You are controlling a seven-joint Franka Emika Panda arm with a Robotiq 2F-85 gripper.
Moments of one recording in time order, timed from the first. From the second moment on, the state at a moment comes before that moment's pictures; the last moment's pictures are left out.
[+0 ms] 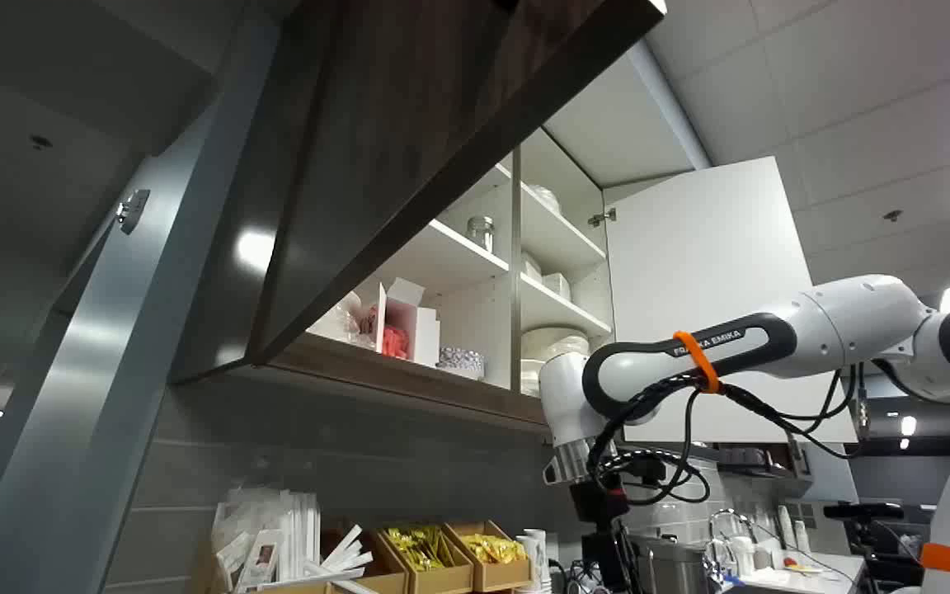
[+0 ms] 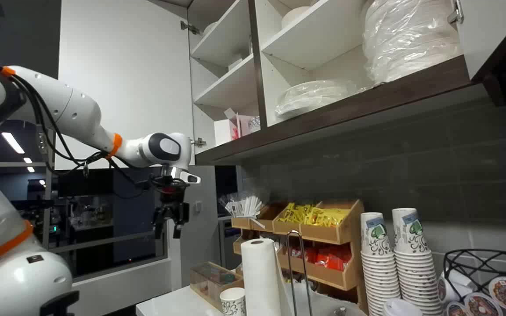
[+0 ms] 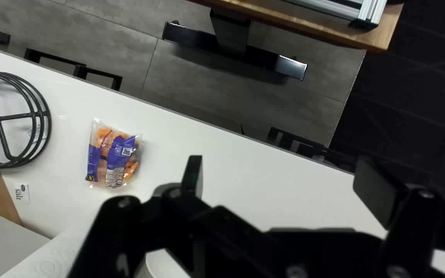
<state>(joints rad) 0.16 -0.56 0.17 -2.39 0.02 1.61 0.00</state>
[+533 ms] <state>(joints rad) 0.15 -0.55 0.15 -2.38 0.03 1.66 0.06</state>
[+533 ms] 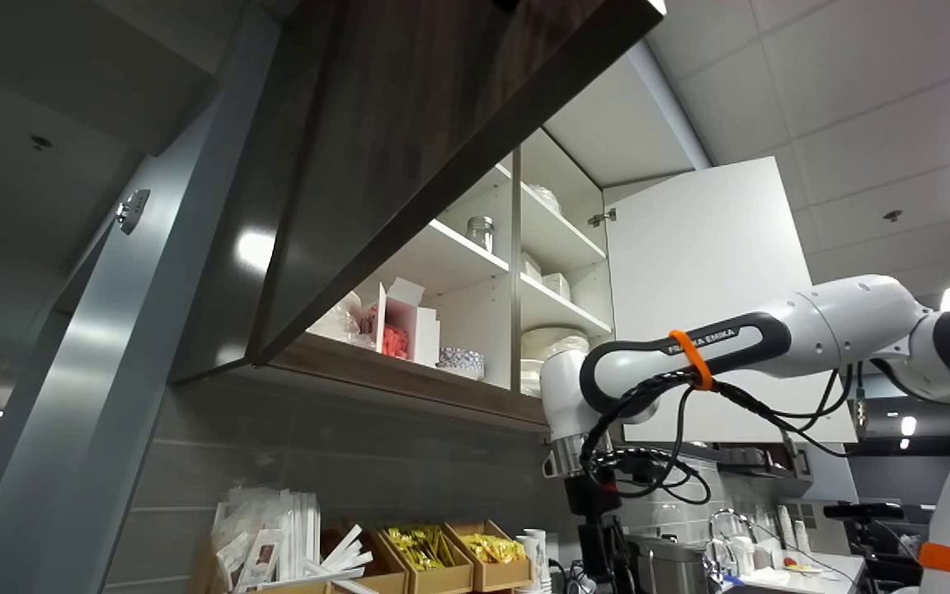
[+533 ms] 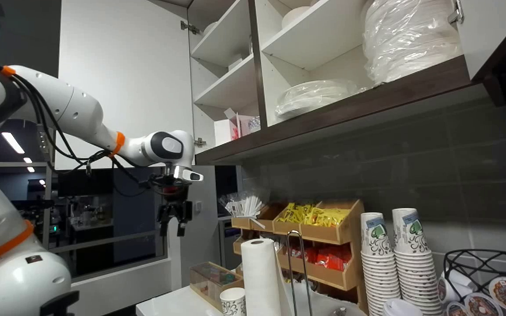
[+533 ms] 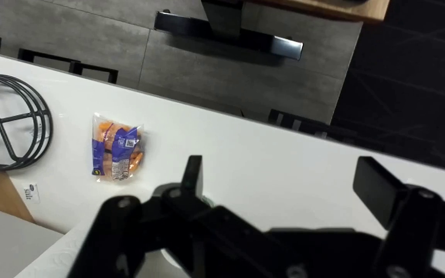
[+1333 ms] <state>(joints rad) 0.03 -0.37 0.05 -2.28 0.17 2.21 0.18</state>
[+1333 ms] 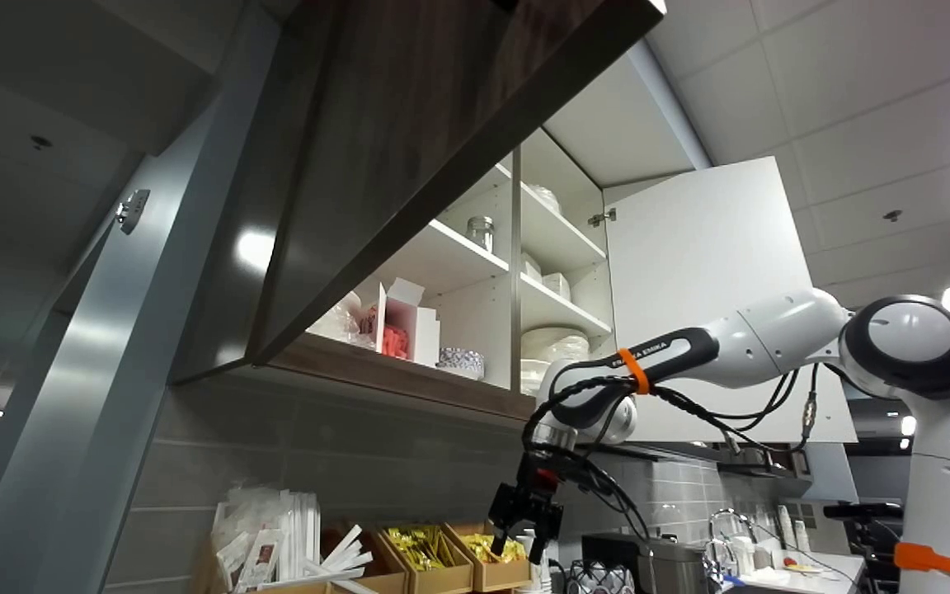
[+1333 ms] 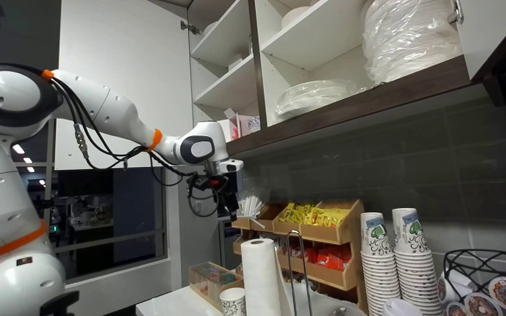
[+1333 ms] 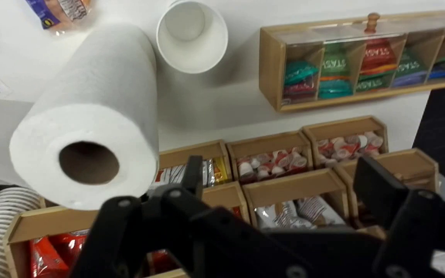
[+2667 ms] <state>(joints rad) -0.08 -0.28 0.05 -2.29 0.02 2.40 0.33</state>
